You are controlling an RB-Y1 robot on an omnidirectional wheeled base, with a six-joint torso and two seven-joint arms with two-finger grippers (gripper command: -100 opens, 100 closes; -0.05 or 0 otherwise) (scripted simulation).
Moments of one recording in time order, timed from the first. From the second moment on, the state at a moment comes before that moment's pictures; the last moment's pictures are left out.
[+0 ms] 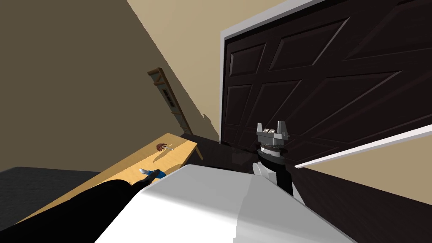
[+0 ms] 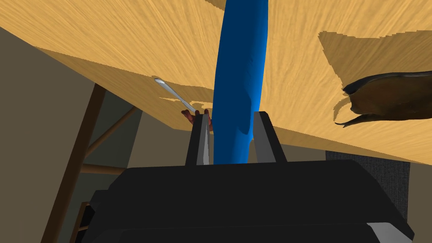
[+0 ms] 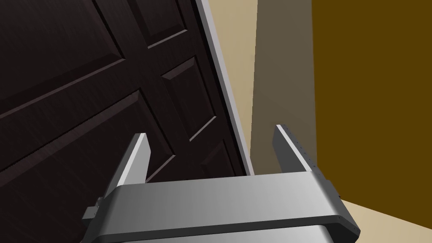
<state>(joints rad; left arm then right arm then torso) 0.94 0.91 0.03 -1.69 -0.13 0.41 0.37 0.49 -0.04 0.03 -2.32 -0.07 -0.57 -0.17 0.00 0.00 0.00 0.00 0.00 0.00</state>
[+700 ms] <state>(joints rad) 0.88 0.89 0.07 -1.69 0.05 0.46 0.17 0.49 -0.04 0.03 -2.32 -0.07 -0.57 -0.17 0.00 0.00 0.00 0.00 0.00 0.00</state>
